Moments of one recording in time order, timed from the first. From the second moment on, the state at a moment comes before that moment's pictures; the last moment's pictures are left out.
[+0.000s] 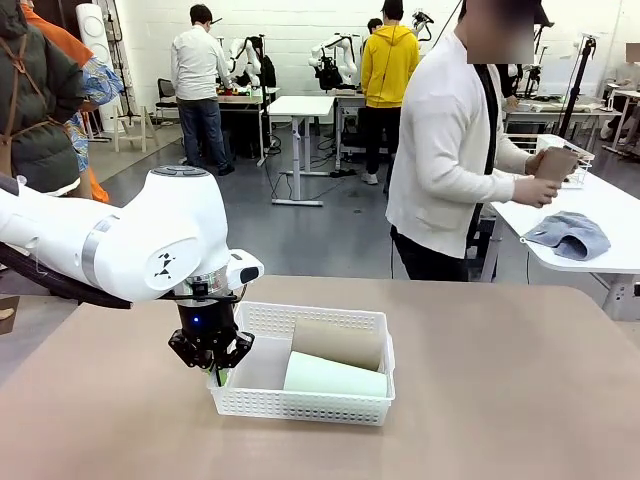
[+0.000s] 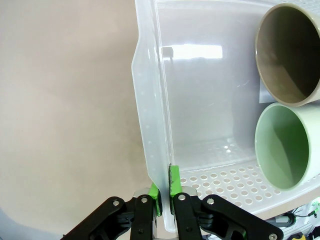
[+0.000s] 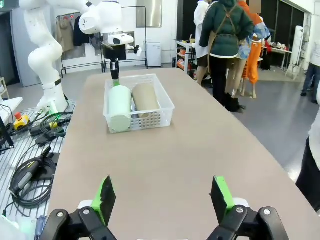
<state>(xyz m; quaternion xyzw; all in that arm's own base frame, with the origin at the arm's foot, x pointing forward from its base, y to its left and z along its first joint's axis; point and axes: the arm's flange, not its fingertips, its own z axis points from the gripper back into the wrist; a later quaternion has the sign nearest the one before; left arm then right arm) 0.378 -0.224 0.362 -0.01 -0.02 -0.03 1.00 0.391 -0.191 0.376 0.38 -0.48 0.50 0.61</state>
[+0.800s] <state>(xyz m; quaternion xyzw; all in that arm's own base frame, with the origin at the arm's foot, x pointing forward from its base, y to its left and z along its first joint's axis) 0.378 -0.224 0.362 -0.01 -0.02 -0.03 1.00 0.391 -0.190 0.376 0.38 -0.48 0.50 0.61</state>
